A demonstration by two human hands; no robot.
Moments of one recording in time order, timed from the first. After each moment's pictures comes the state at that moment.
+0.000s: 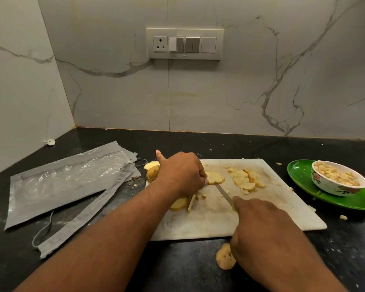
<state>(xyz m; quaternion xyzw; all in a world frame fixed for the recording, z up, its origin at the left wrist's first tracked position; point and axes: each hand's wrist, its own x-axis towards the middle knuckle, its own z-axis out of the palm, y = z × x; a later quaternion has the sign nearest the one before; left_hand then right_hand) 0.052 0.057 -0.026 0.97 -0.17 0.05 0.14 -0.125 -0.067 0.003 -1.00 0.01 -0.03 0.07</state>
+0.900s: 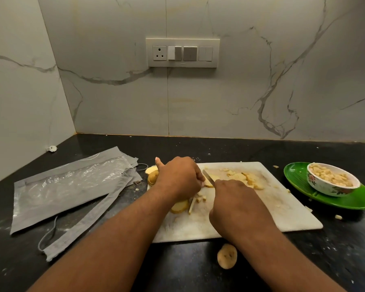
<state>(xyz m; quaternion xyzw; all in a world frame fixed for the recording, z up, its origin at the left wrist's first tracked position) 0.044 0.062 -0.024 0.97 -0.16 0.06 0.17 -0.077 -0.044 -0.005 -0.99 0.07 -0.09 0.07</state>
